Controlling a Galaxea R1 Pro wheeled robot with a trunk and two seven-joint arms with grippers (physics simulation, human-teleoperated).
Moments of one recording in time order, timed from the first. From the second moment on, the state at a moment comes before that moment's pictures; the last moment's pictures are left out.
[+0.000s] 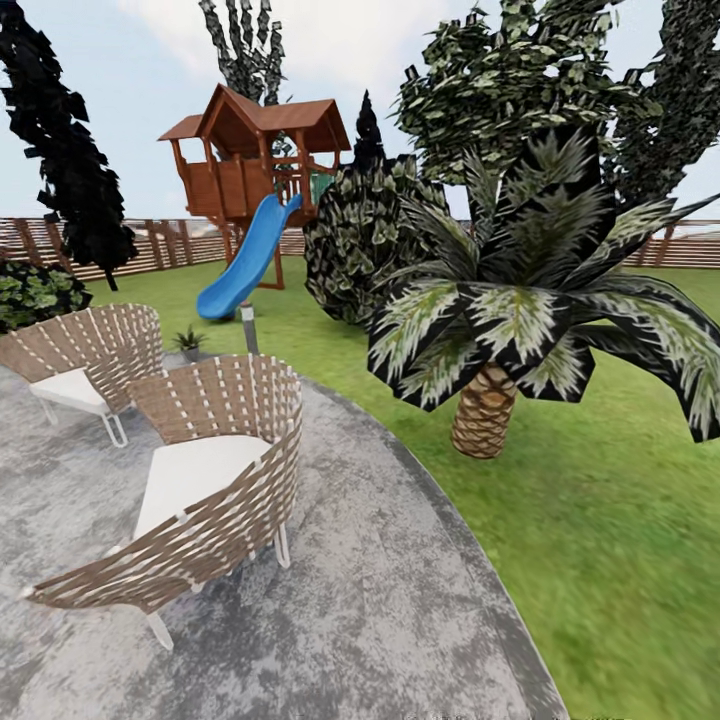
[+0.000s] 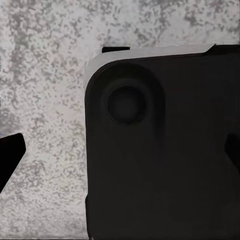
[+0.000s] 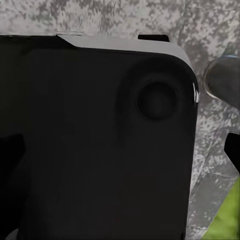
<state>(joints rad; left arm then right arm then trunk) 0.00 0.02 -0.01 -0.02 0.00 -0.21 0.00 -0.03 0.03 0.00 -0.04 0.00 -0.07 0.00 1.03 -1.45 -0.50</state>
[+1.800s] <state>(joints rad) -0.14 0.08 0.07 -0.33 0.02 -0.25 -0.01 -0.03 0.00 0.00 -0.50 0.00 -0.27 -0.01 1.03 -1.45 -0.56</state>
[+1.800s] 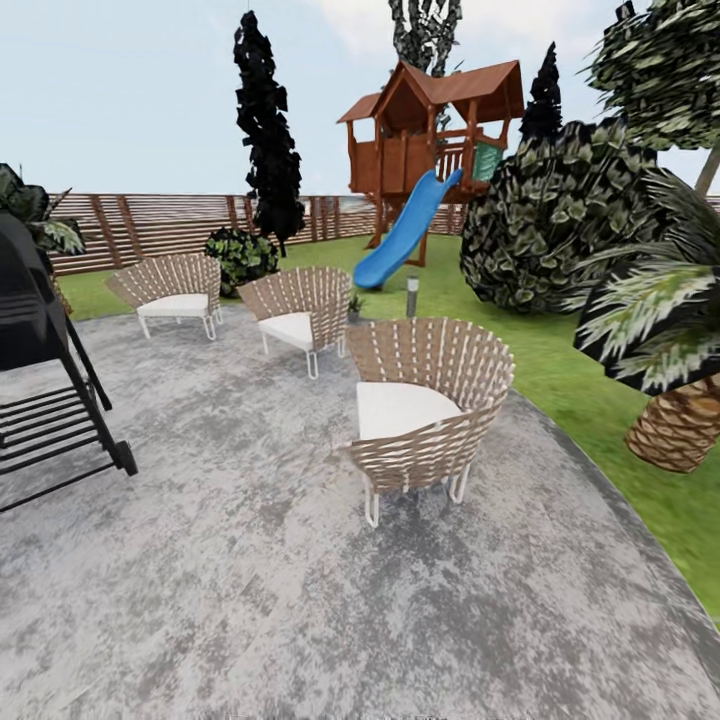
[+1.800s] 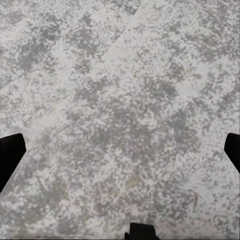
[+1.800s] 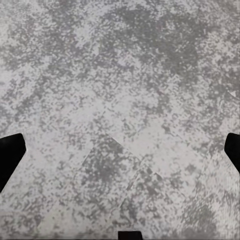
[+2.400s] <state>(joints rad) -0.14 0.07 0.10 -0.33 0.05 -0.26 -0.01 -0.03 0.00 0.00 -0.50 0.00 -0.27 -0.01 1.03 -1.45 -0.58</state>
